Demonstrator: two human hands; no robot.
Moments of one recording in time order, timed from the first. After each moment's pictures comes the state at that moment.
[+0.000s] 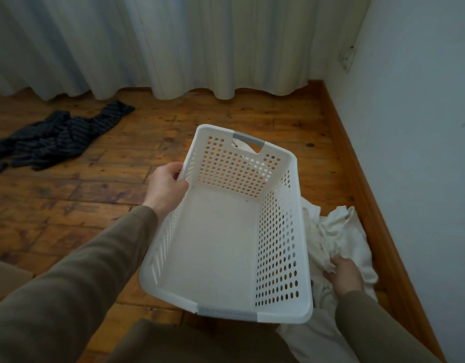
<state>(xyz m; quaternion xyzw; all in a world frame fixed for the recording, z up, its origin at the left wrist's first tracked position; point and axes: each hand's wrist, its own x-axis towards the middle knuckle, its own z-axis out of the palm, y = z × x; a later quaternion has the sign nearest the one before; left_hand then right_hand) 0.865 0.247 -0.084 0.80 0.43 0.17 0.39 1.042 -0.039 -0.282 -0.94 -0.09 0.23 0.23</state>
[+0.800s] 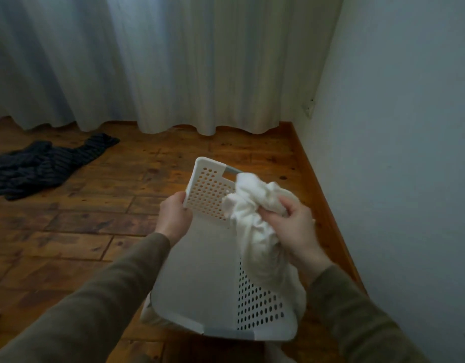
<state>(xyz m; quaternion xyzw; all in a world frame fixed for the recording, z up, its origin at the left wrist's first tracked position) 0.880 0.210 -0.066 0.81 0.41 0.19 0.38 0.975 0.037 -0.046 -0.71 -0.23 0.19 0.64</state>
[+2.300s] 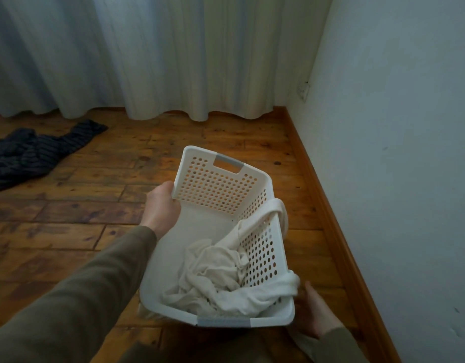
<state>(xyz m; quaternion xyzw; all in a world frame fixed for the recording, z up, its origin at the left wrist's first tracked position) 0.868 0.210 -0.070 0.82 0.42 0.18 0.34 0.961 -0.053 -0.193 -0.56 0.31 0.49 0.60</state>
